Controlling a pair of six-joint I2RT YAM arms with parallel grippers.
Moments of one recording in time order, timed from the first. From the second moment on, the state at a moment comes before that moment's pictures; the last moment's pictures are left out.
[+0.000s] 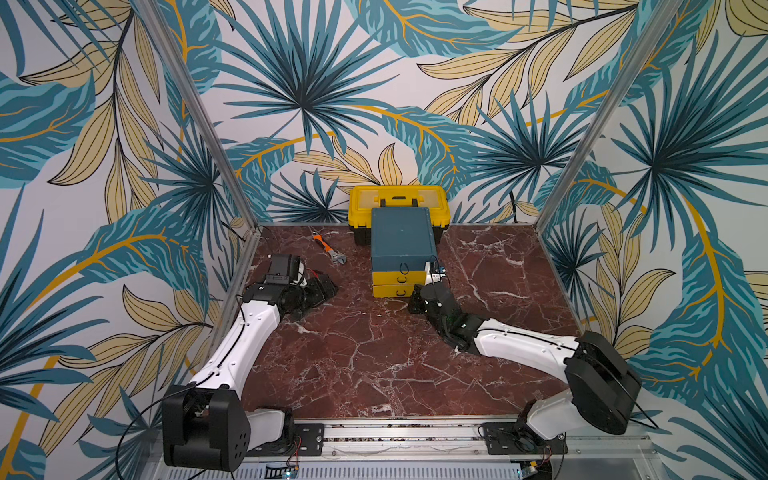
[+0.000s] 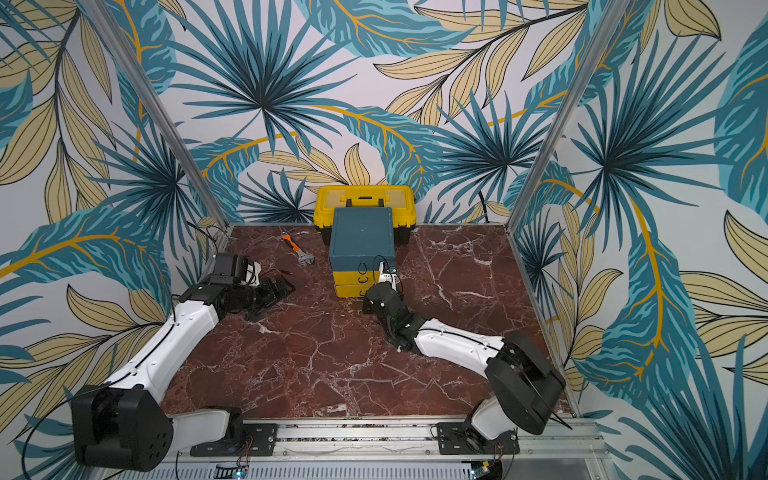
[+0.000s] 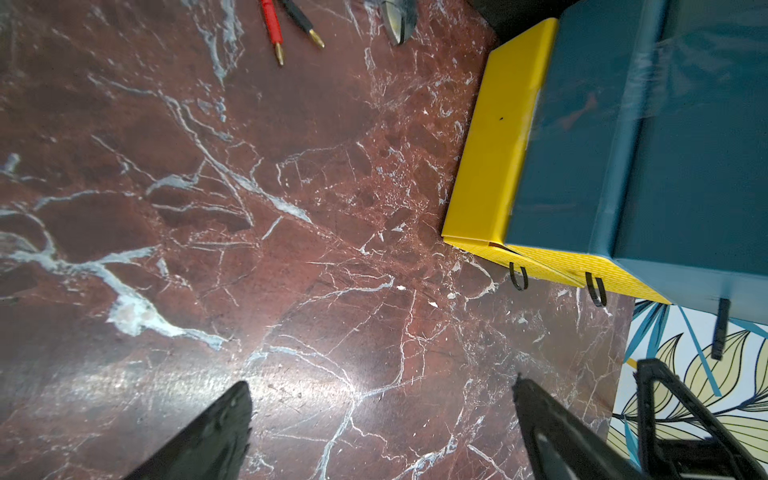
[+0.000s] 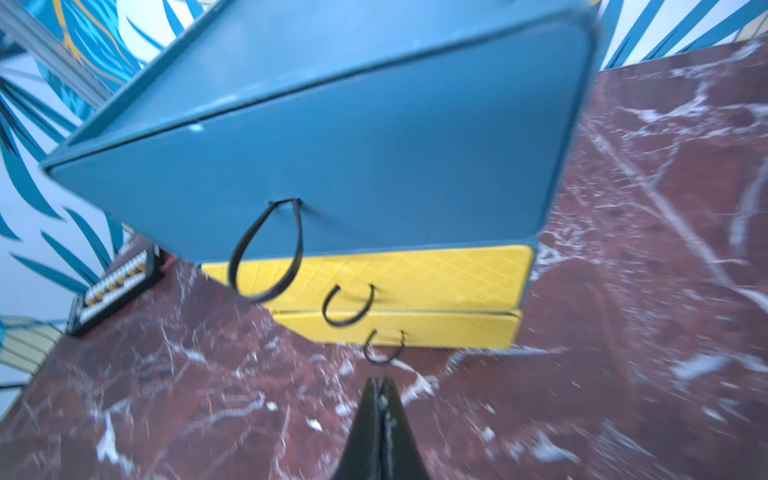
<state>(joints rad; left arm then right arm) -0.06 1.28 1.01 -0.68 0.32 -0.64 0.78 1.47 0.87 0.10 0.47 0.56</state>
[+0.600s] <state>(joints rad) -0.15 1.21 0.84 -0.24 -0.02 -0.42 0.41 1.30 1.08 -0.35 0.56 0.33</state>
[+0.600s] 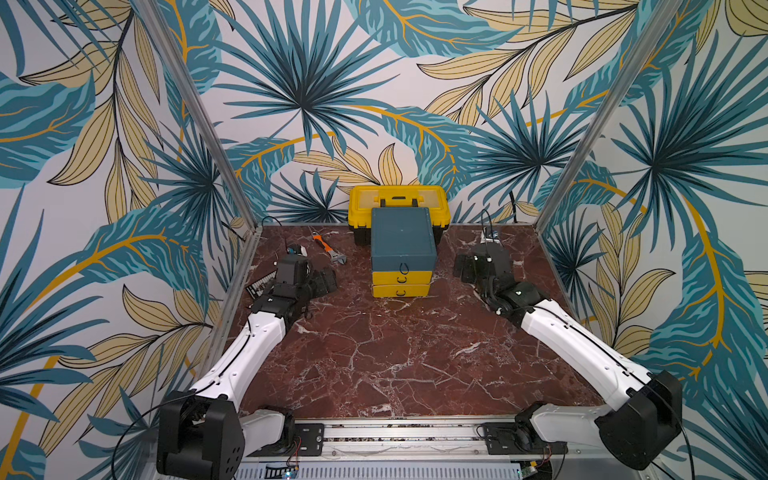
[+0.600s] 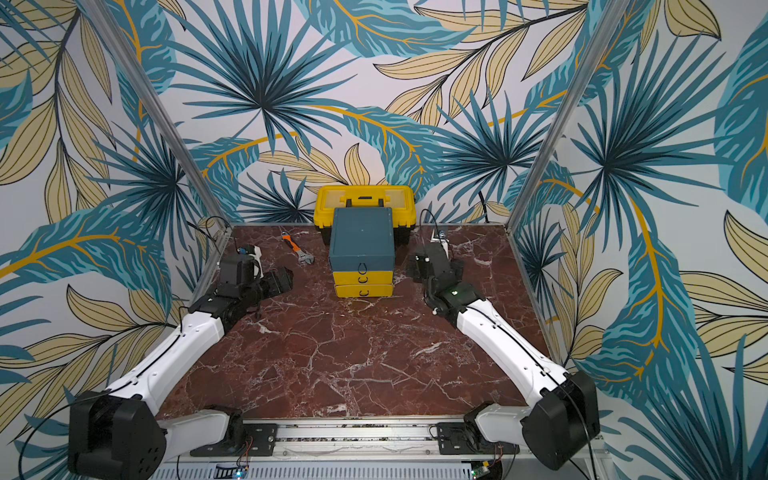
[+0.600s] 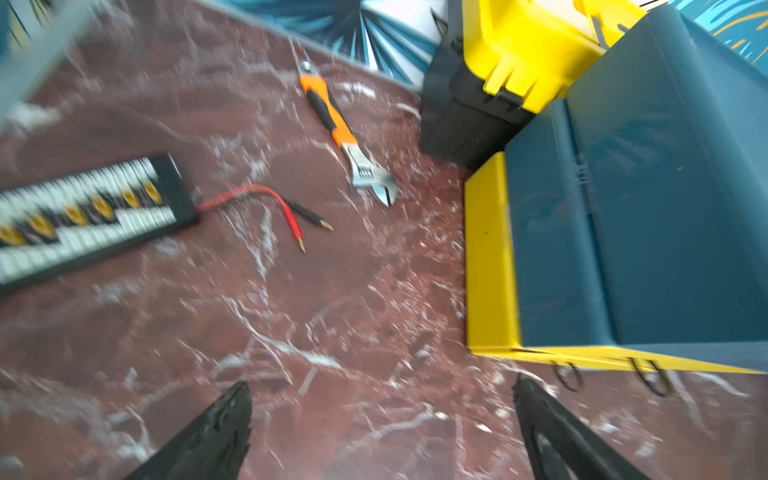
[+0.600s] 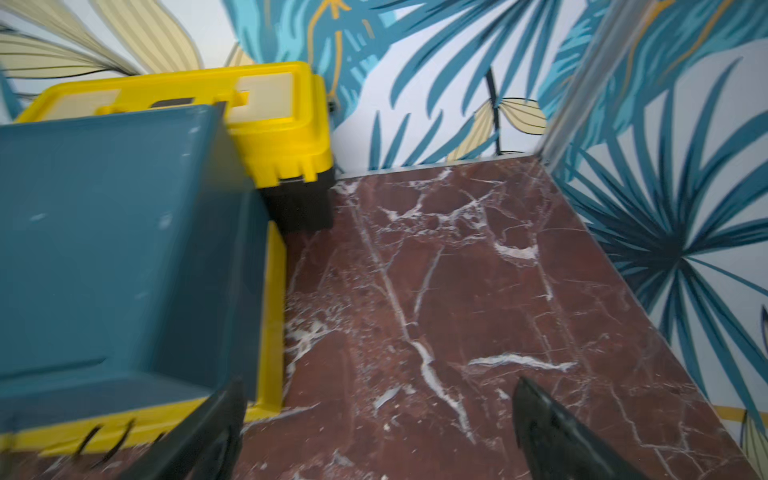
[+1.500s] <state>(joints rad) 0.03 1.55 0.40 0.73 -0.02 -0.03 0.17 1.33 0.60 0.36 0.53 0.09</state>
